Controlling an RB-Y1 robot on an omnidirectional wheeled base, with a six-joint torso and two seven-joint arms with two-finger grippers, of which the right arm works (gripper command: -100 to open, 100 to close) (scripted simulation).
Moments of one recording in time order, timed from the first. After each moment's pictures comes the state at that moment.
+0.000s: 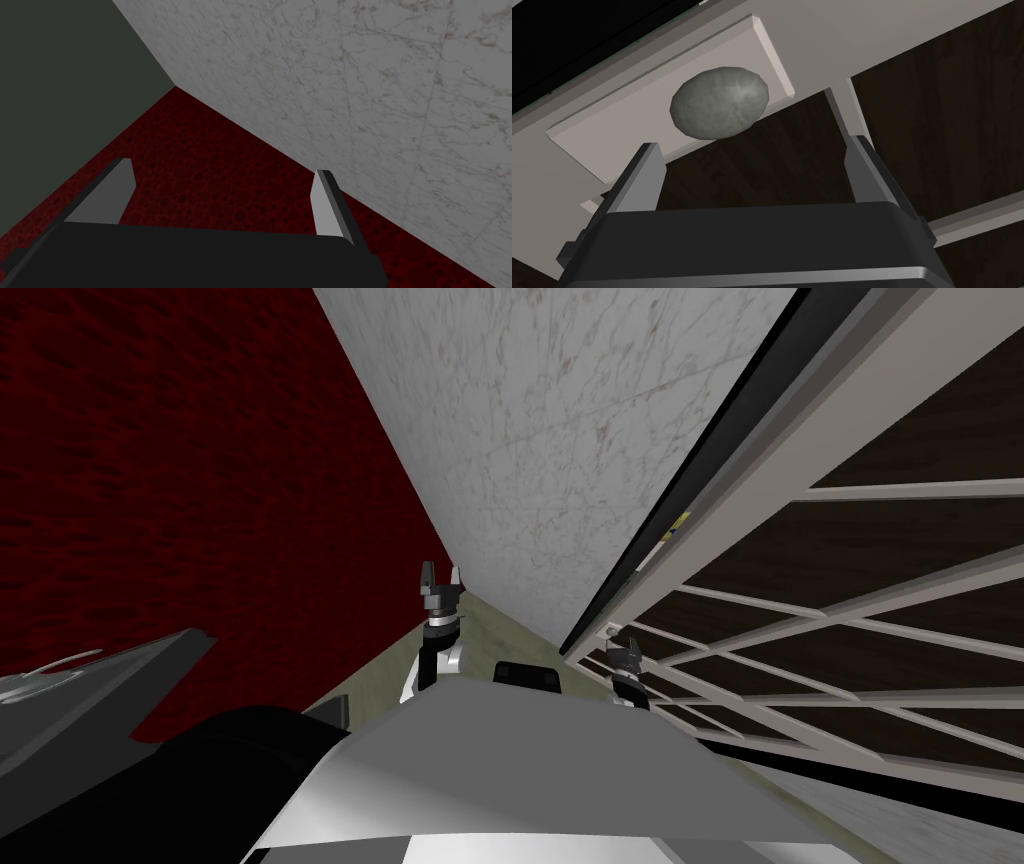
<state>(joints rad) 0.14 -0.22 -0.12 -0.76 -0.30 -0.94 -0.49</state>
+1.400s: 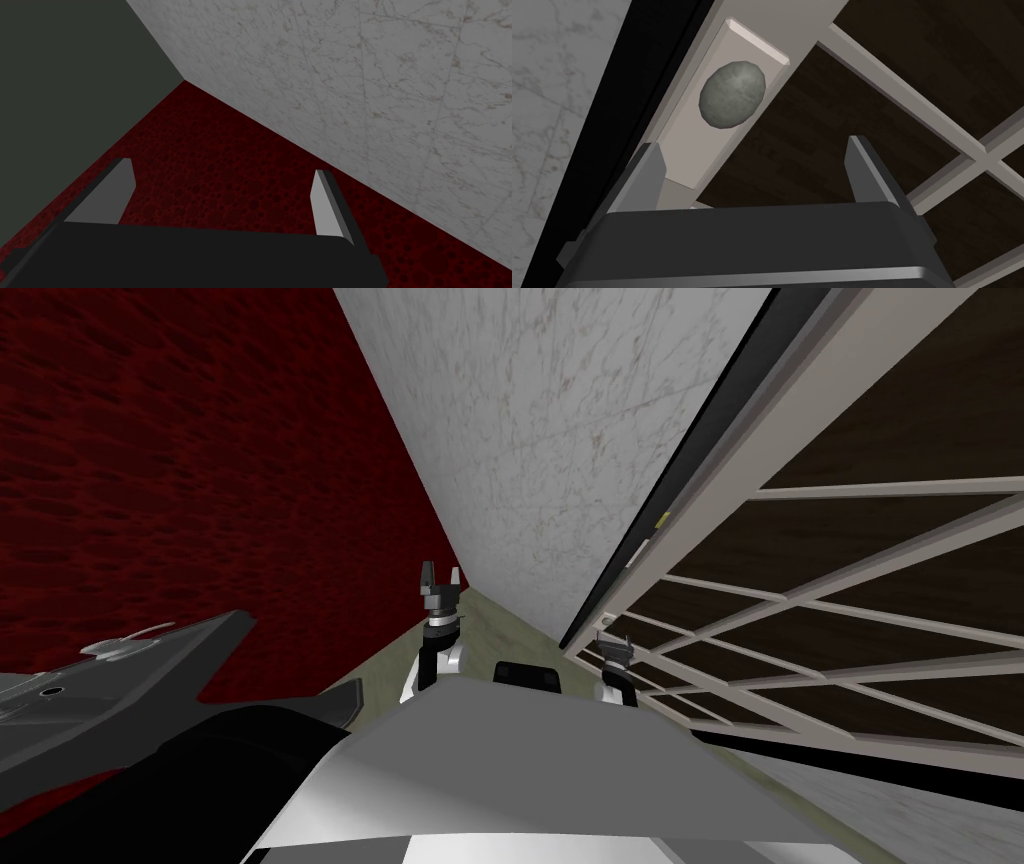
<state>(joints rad) 0.10 -0.19 -0.05 -0.78 -0.46 -0.90 -0.84</state>
